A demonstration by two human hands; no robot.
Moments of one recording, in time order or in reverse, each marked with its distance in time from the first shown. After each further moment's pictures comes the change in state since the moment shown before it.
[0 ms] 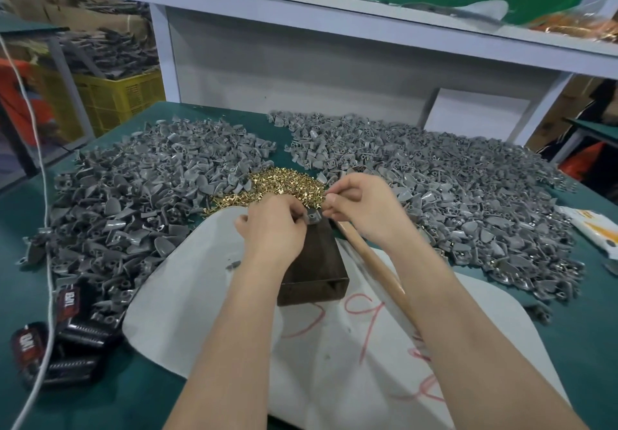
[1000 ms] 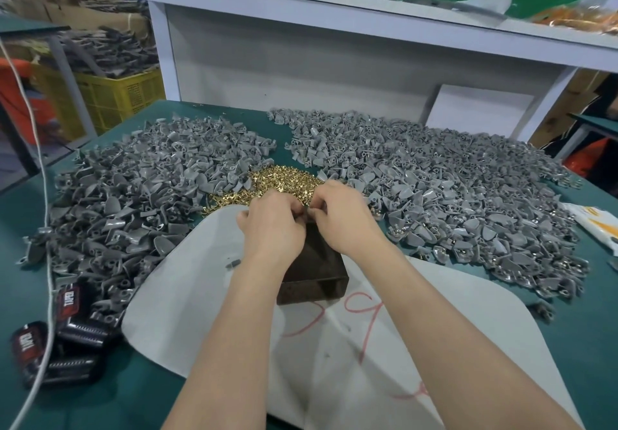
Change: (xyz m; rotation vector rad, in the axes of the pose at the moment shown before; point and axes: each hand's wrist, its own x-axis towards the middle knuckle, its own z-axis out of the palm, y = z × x) left_hand 0.000 0.001 0.000 0.047 0.021 0.048; right_hand 0.002 -0.001 0.027 -0.661 -0.031 -0.195
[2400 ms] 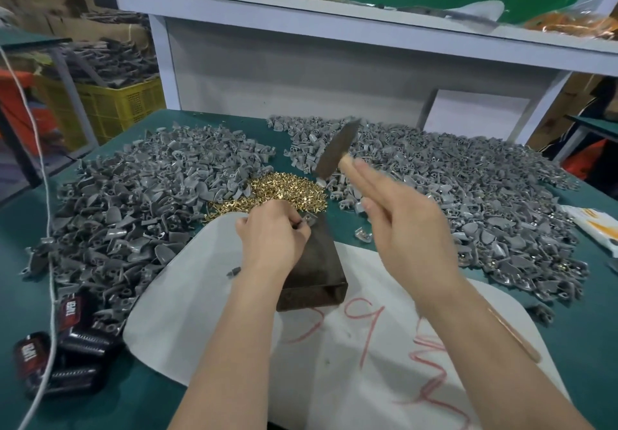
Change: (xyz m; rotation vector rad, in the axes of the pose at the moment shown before) left_hand -0.002 0.000 0.000 -0.076 0.055 -0.027; right_hand -0.063 0.016 -0.051 0.046 0.328 -0.066
